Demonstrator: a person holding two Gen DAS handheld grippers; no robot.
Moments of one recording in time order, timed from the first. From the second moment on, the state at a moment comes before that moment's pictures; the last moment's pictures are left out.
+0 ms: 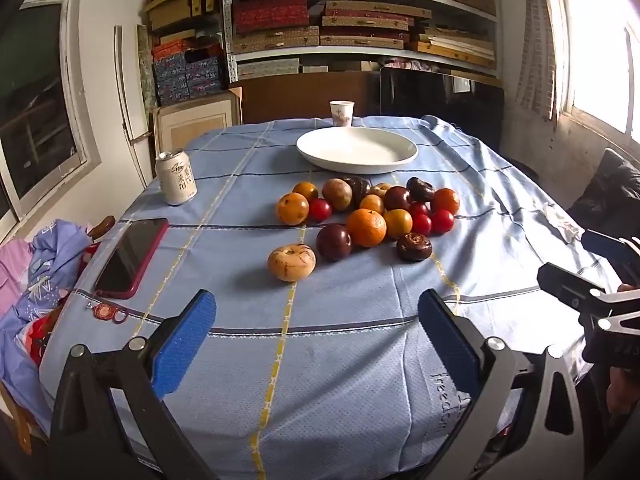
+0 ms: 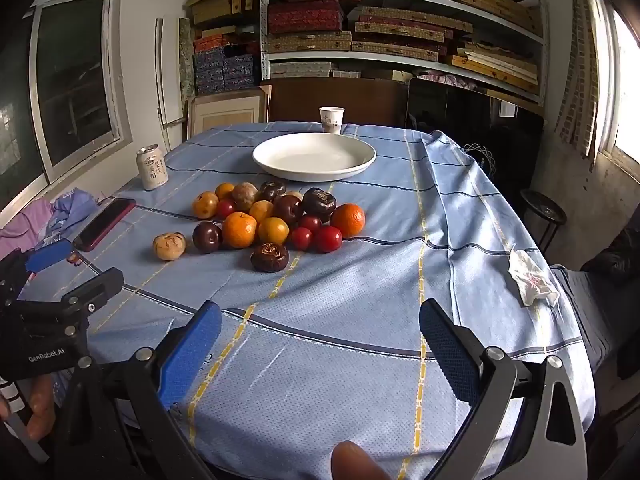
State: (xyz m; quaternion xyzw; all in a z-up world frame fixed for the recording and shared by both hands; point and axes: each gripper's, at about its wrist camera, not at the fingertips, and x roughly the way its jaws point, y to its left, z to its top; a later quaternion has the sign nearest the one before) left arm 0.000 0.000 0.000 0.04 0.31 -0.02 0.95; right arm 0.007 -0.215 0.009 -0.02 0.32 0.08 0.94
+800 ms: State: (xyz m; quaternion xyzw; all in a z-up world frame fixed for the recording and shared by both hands) left arm -0.002 0.003 -0.003 0.04 0.31 -0.01 0.95; right arm 0.008 -0.214 0.007 -0.02 0.33 0.08 0.94
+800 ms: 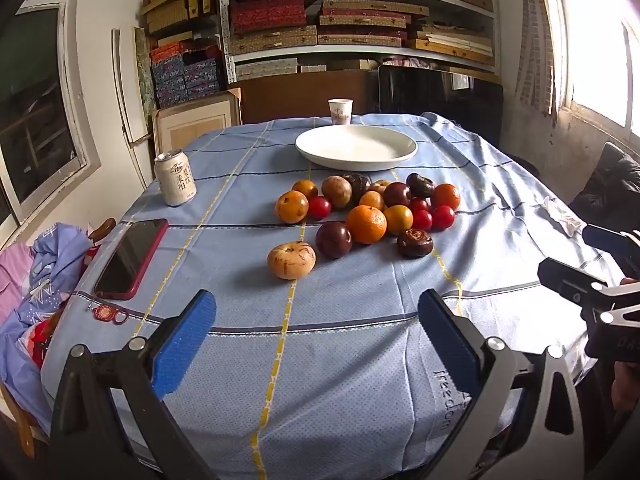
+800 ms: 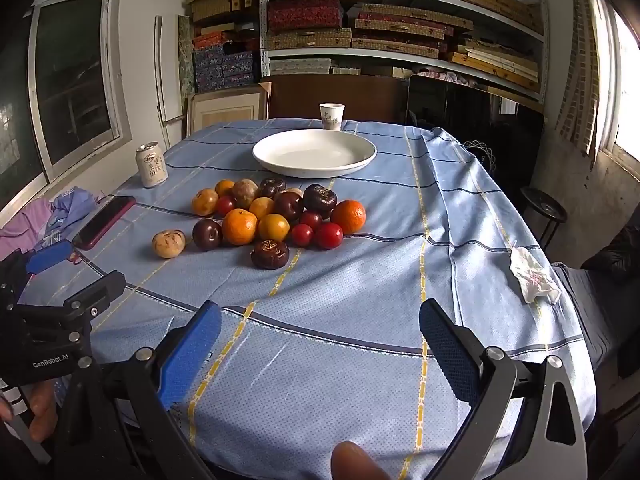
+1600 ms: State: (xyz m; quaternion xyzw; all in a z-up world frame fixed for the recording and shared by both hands) left arm -0.001 0.000 -0.006 0.05 0.31 -0.01 0.95; right arm 0.009 -0.212 0.005 -0.02 0.33 0.08 0.94
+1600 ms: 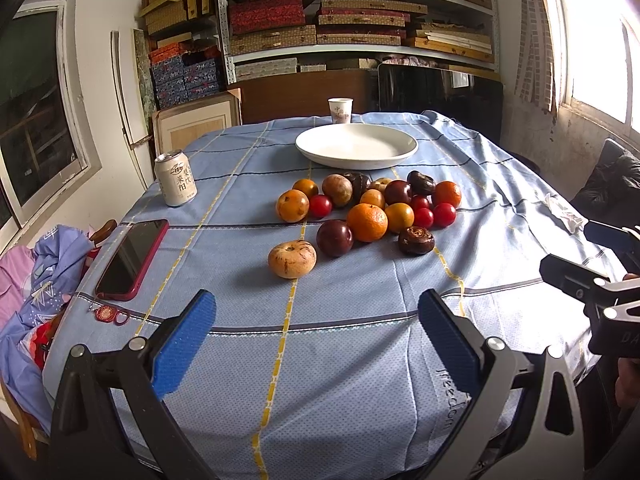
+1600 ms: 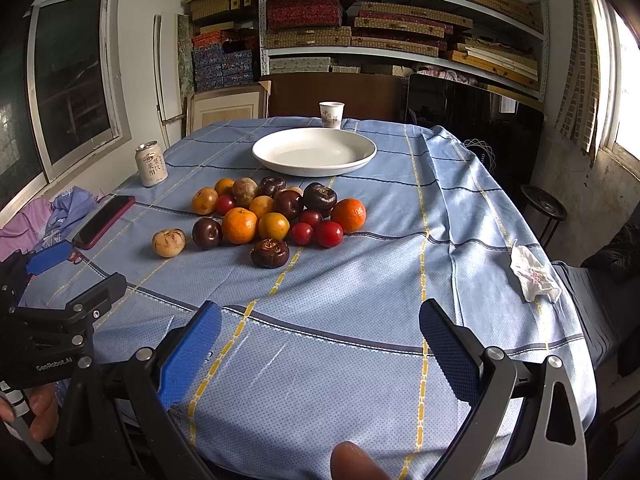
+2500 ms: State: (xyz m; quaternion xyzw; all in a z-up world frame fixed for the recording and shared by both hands) left arm -0.001 0.000 -0.006 0.05 0.31 -0.01 0.95; right arm 0.012 -0.211 0.004 -0.02 0.33 0.08 0.94
